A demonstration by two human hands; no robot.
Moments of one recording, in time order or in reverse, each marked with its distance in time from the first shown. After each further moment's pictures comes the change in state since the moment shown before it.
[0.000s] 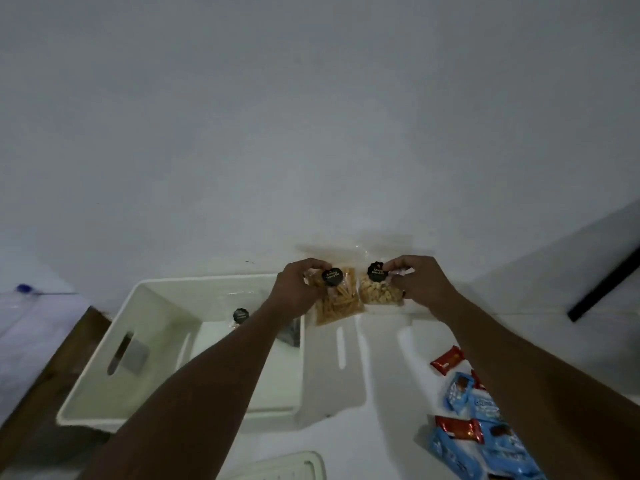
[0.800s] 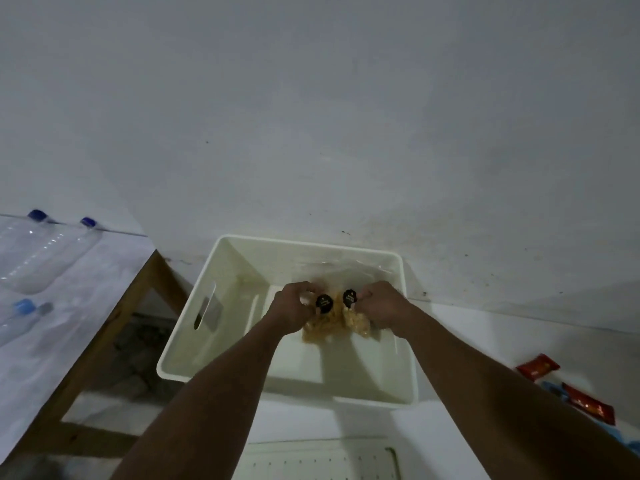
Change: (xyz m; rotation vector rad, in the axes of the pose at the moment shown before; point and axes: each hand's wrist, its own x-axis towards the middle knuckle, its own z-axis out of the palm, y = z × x) left_hand -0.046 -0.189 -0.125 0.069 -0.020 -0.325; right_hand -0.014 -0.036 0.268 -0.433 -0.369 0.254
